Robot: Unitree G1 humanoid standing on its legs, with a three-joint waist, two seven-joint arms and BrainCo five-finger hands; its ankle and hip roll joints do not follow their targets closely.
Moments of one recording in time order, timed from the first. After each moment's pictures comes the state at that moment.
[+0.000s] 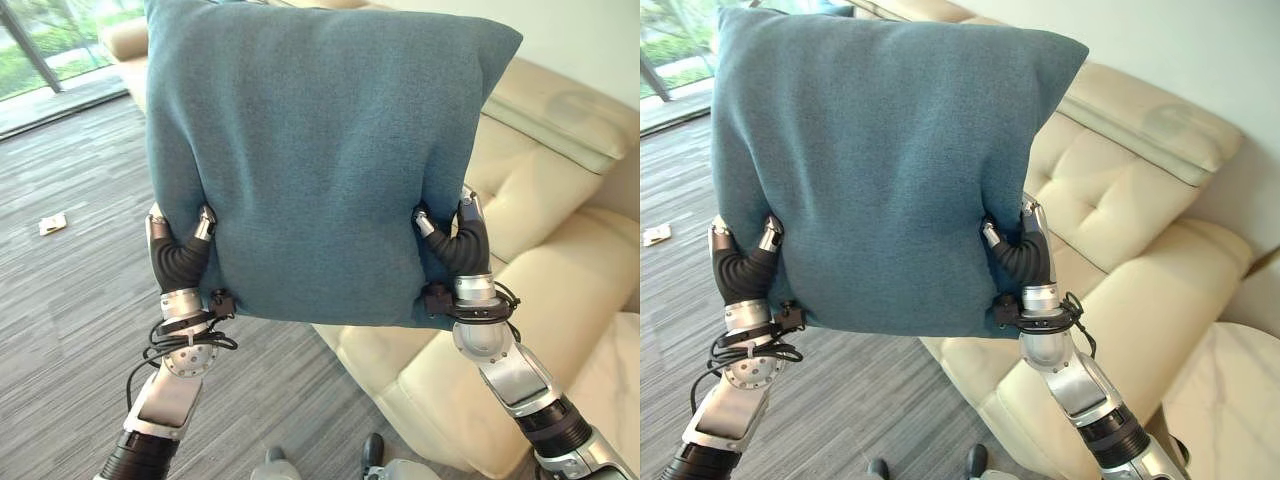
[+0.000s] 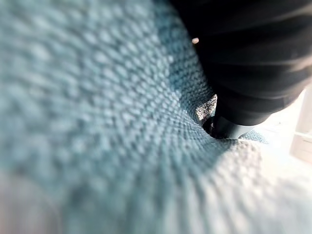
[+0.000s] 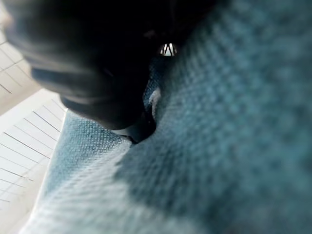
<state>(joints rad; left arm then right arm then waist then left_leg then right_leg) -0.05 0.46 -0.12 -0.19 0.05 -0.29 0.65 -0.26 -0.45 0.35 -0.24 -0.20 -0.28 -0.55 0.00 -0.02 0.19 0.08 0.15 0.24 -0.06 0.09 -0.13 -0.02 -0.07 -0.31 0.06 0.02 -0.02</state>
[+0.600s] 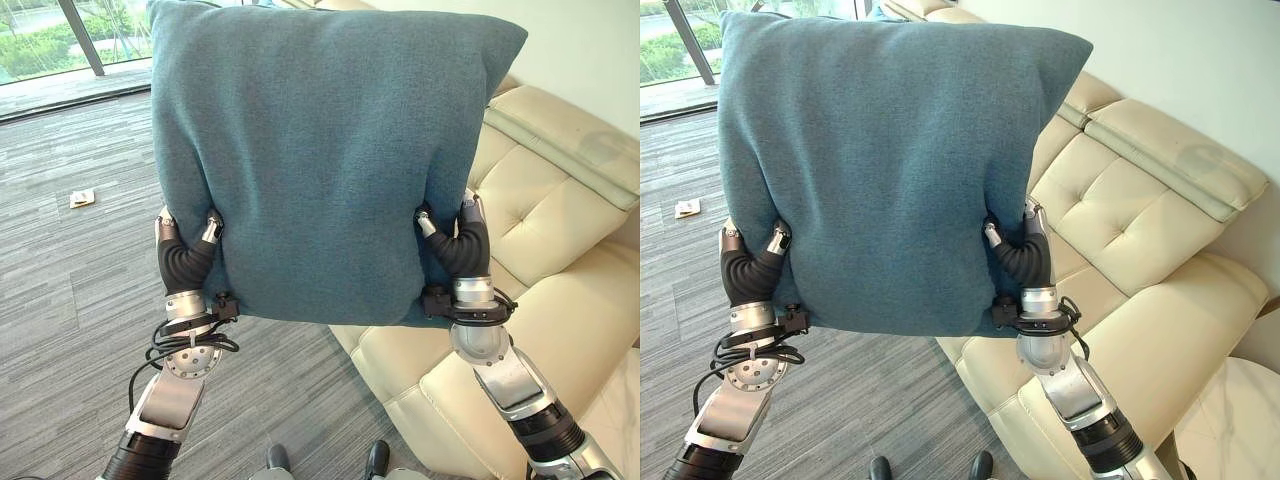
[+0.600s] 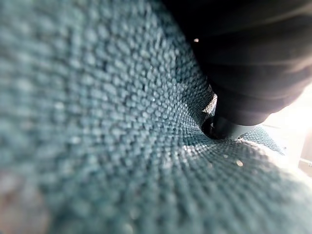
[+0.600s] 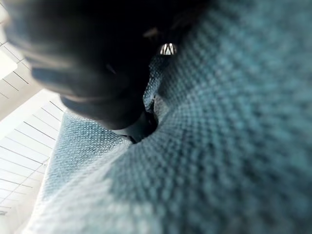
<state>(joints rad) -0.04 0.47 -0.09 -0.18 0.04 -0.29 0.63 -0.25 -0.39 0.36 -0.23 -0.19 -0.28 -0.54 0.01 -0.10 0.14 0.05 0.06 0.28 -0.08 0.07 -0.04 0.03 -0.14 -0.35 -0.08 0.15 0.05</state>
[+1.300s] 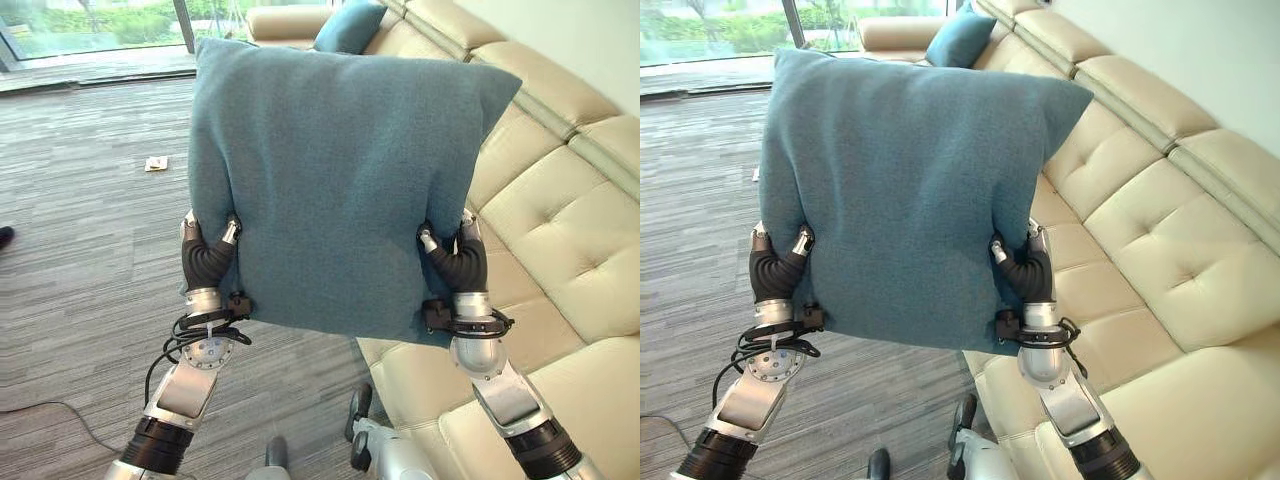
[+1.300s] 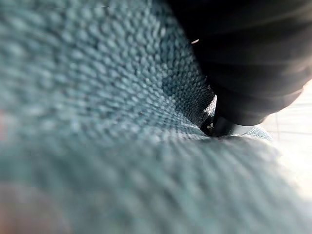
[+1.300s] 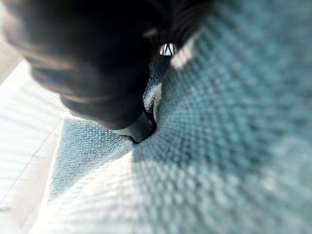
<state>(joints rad) -0.11 0.42 -0.15 -0.07 0.04 -0.27 0.62 -0.17 -0.39 0.34 -0.19 -0.16 -0.28 -0.53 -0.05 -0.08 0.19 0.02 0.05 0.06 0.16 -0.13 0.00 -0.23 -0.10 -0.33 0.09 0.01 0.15</state>
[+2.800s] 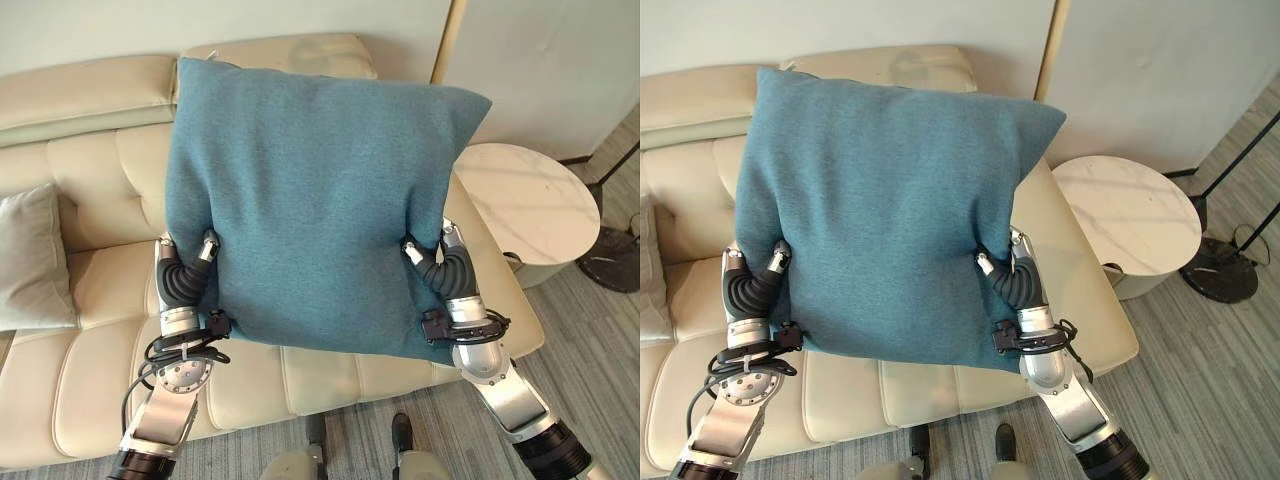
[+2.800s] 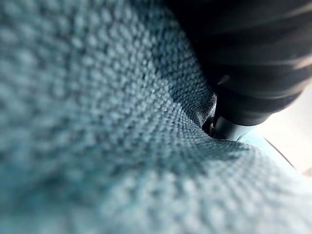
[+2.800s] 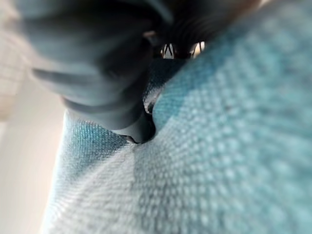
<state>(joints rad) 0.04 0.43 -0.08 -0.14 0.03 -0.27 0.56 -0.14 -0.44 0.38 -0.20 -0.13 -0.25 -0.43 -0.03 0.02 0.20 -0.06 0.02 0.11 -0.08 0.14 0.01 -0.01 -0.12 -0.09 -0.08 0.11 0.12</state>
